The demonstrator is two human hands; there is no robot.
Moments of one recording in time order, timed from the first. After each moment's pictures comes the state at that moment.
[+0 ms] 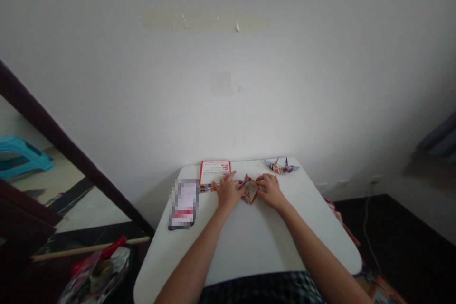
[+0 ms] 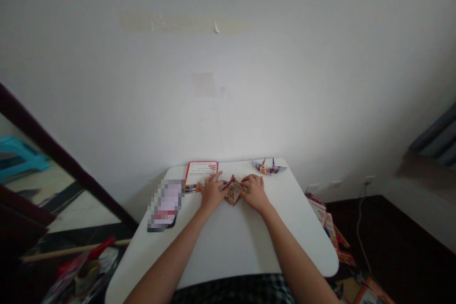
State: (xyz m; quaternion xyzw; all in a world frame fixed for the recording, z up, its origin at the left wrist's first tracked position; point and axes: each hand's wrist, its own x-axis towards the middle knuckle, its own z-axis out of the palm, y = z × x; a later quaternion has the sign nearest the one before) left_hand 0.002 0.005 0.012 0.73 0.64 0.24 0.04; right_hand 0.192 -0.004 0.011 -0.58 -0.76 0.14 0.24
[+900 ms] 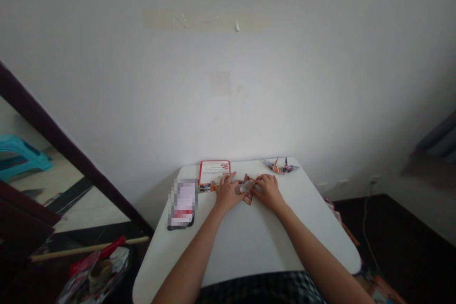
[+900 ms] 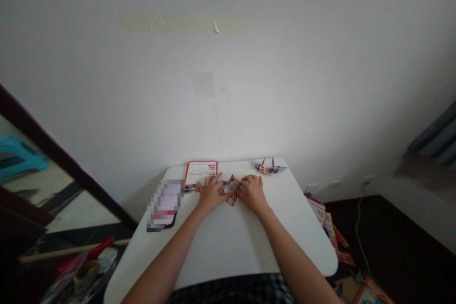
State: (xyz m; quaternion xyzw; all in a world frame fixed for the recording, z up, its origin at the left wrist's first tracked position) left_hand -0.010 0.007 0.007 0.77 0.61 0.18 0.07; right_hand 0.188 -0.001 -0.008 -0.57 -0.77 0.05 0.28
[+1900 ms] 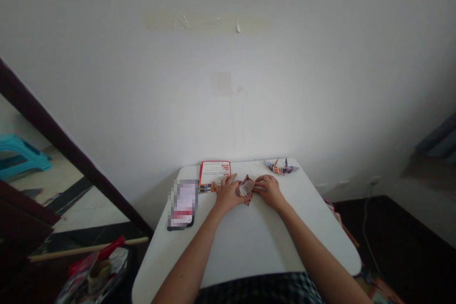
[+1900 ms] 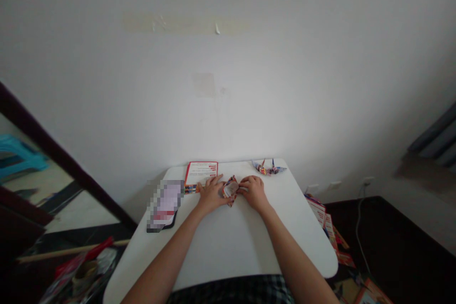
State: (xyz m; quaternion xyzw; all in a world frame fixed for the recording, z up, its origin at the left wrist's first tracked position) left_hand -0.011 0.007 0.011 0.78 0.60 0.13 0.08; right_hand 0.196 0.012 -0.010 -0.58 -0.76 0.10 0.27
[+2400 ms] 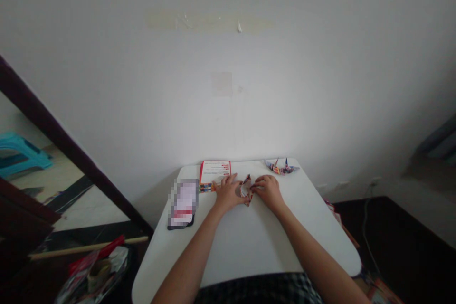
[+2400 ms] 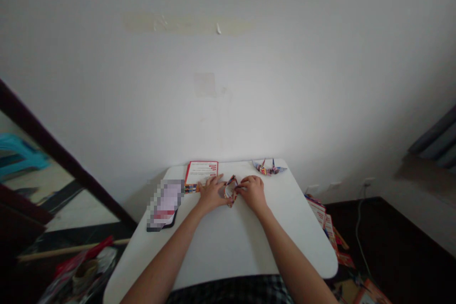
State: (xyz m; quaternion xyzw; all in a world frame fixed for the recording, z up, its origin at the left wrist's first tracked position) left_hand -0.012 0.008 0.009 0.78 0.60 0.14 0.09; right_hand 0.187 0.005 -0.004 -0.60 -0.74 0.07 0.31
